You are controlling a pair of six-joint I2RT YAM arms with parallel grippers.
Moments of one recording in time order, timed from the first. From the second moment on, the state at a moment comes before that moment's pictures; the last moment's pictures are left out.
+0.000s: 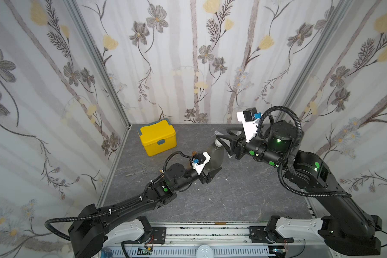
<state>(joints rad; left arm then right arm) -0.94 1.13 0.67 0.52 0.10 0.06 0.92 1.19 1.72 -0.66 0.03 0.21</state>
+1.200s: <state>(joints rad) -0.94 1.13 0.67 0.52 0.12 0.05 0.66 1.05 1.43 -0.57 -0.33 0.12</state>
